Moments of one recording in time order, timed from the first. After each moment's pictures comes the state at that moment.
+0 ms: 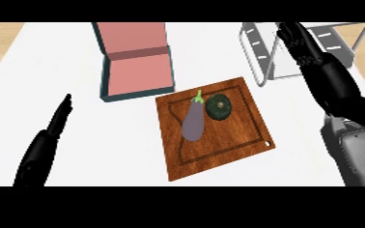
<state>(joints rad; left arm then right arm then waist) 0.08 0.61 -0.34 -1.63 0.12 0.40 -0.06 -0.39 -0.39 0.10 -1.61 -0.13 0.10 -0.07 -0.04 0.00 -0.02</state>
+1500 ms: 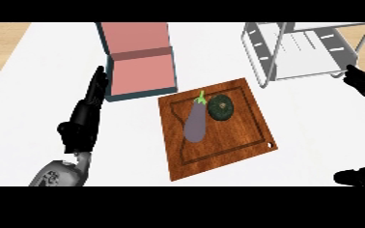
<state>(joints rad) -0.16 0.33 -0.34 -1.54 0.14 0.46 0.00 0.03 -0.61 -0.15 -1.90 -0.15 0.32 -0.03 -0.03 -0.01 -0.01</state>
